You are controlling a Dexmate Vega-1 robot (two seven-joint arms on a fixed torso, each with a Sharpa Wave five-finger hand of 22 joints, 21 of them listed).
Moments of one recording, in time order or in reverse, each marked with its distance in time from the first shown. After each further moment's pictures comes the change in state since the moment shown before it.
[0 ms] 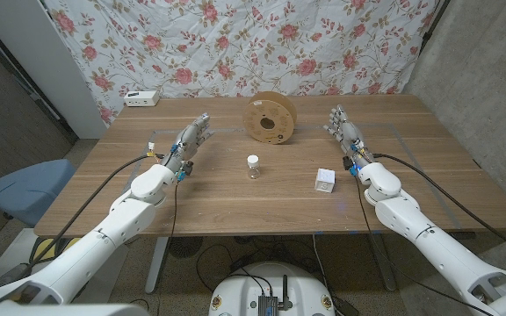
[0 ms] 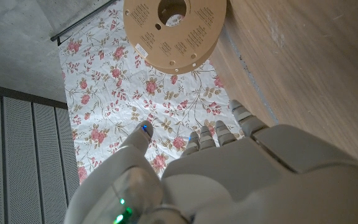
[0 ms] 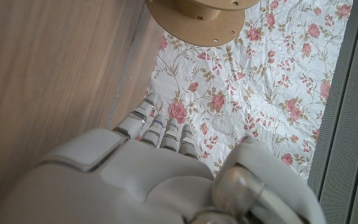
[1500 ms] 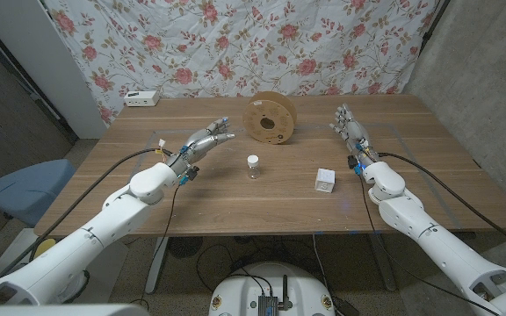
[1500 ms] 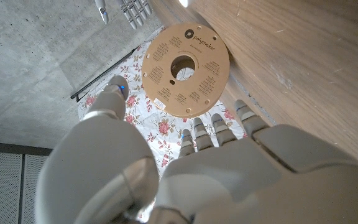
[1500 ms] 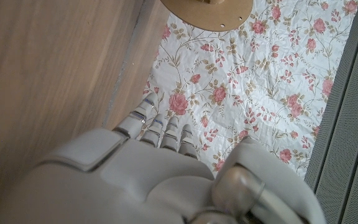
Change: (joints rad) left arm 0.027 0.117 0.041 -0.155 0.098 0.079 -0.044; left_hand 0.443 -0.238 -0.089 -0.154 0.080 0.069 -0.127 0.018 0.000 0.135 -0.066 0.014 0.005 0.101 -0.017 0.012 0.005 -0.041 0.057 -0.006 0.003; right arm 0.014 -0.002 0.009 0.042 -0.018 0.025 -0.010; right_hand 0.000 0.000 0.004 -0.004 0.000 0.000 0.000 0.000 0.000 0.009 -0.002 0.000 0.000 0.009 -0.002 0.004 -0.004 0.000 0.000 0.000 0.000
